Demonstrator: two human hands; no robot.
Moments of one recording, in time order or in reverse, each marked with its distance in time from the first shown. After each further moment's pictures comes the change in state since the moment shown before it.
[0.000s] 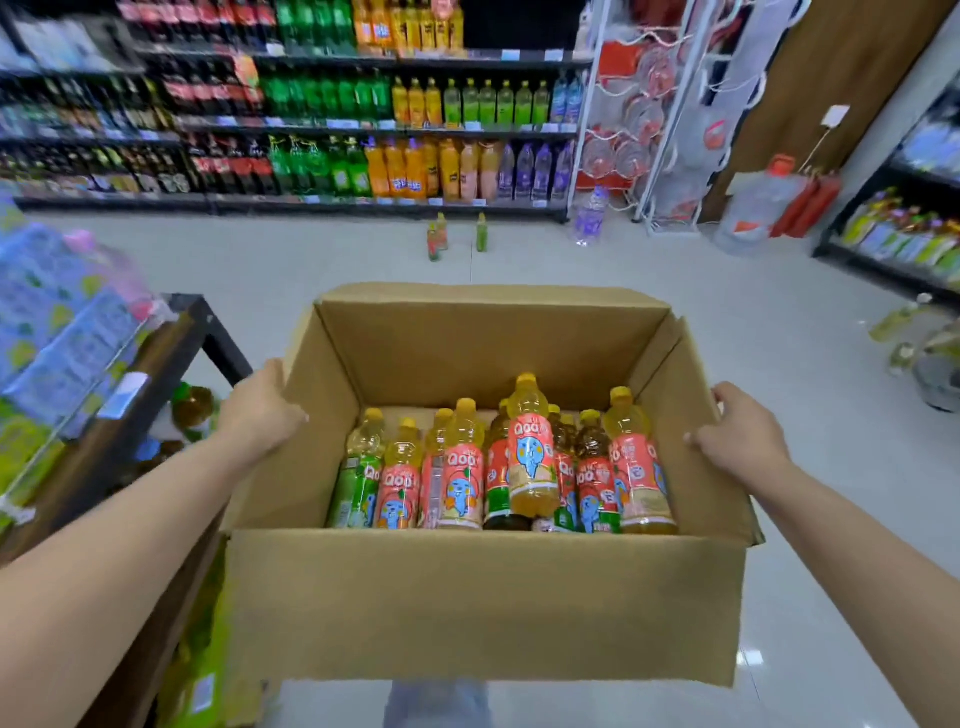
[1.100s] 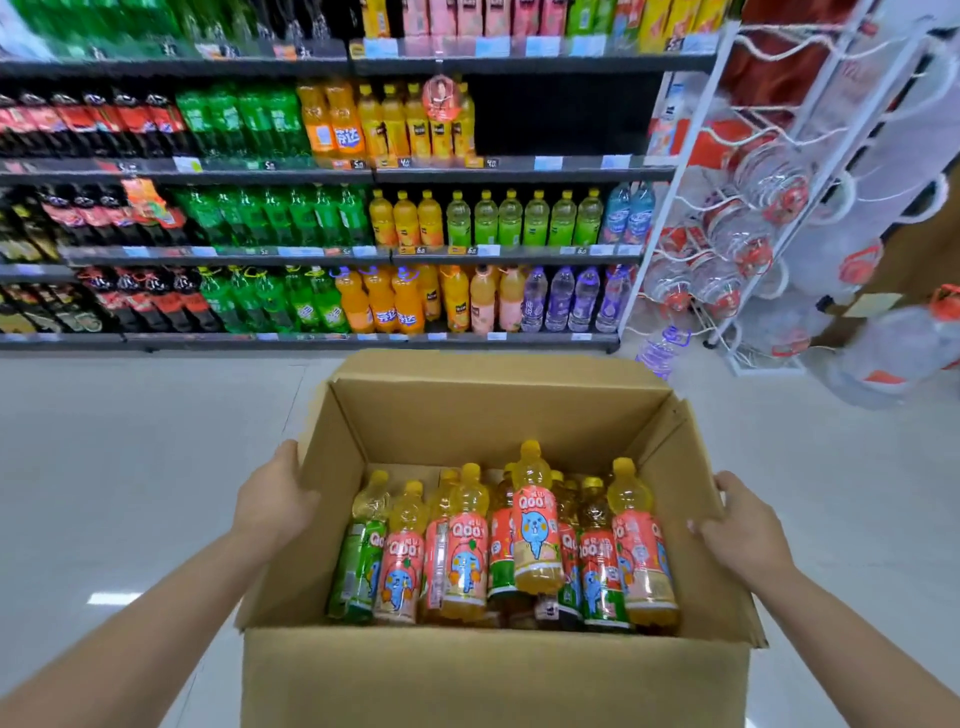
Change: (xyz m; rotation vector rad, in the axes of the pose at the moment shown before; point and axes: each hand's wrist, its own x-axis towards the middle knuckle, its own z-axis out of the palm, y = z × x) left_hand 0.921 0.307 0.013 0.044 0.001 -0.016; right_hand 0.869 -0.392 0.134 0.086 -0.100 0.136
